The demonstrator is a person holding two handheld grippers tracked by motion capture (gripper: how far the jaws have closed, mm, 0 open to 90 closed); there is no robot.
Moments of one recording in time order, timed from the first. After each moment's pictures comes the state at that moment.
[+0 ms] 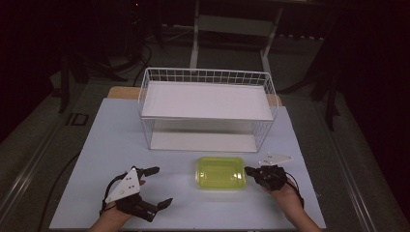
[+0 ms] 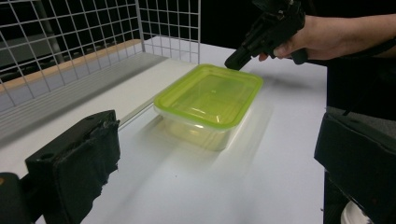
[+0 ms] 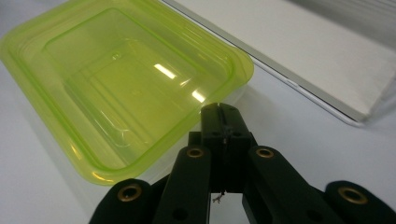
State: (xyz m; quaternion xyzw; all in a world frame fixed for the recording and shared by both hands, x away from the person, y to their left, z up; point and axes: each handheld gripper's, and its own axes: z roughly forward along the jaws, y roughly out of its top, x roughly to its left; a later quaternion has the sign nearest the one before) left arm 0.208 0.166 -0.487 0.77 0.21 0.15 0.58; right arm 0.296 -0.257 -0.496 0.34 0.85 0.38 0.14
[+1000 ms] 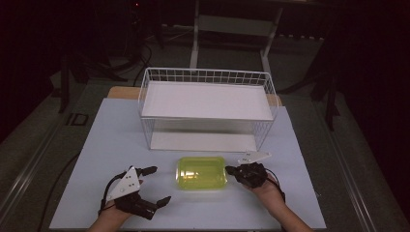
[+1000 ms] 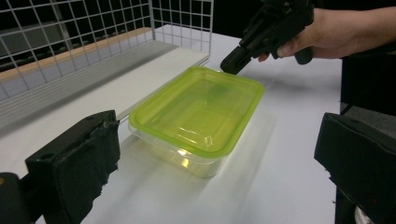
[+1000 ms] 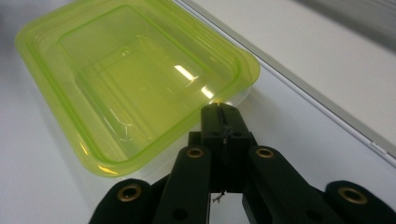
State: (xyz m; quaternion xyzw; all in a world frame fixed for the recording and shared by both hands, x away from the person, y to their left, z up) left arm 0.211 0.169 -0.491 0.78 0.24 0.16 0.56; right arm 0.303 -0.202 -0.497 0.29 0.87 0.39 0.11
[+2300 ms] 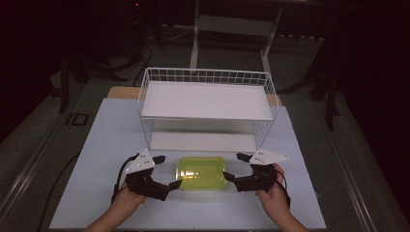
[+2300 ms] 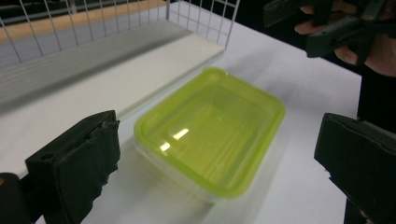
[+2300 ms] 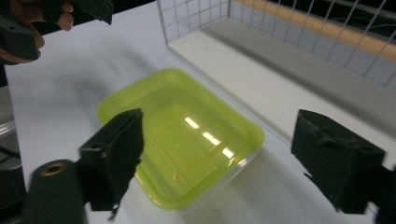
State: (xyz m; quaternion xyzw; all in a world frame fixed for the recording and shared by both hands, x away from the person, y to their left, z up) left arm 0.251 0.143 -0.464 0.78 0.31 0.10 0.53; right arm 0.278 -0.210 -0.450 0.27 0.82 0.48 0.13
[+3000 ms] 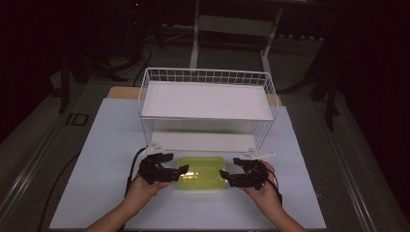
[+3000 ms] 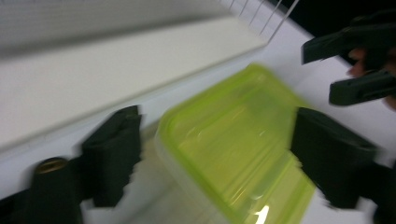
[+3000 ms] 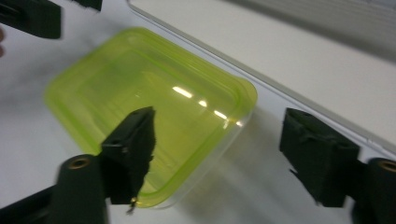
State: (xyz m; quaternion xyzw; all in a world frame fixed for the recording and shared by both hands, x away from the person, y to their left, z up) left arm 0.287 0.120 -0.492 0.76 0.44 0.06 0.47; right arm 0.294 -0.195 -0.480 0.36 0.83 0.41 0.10
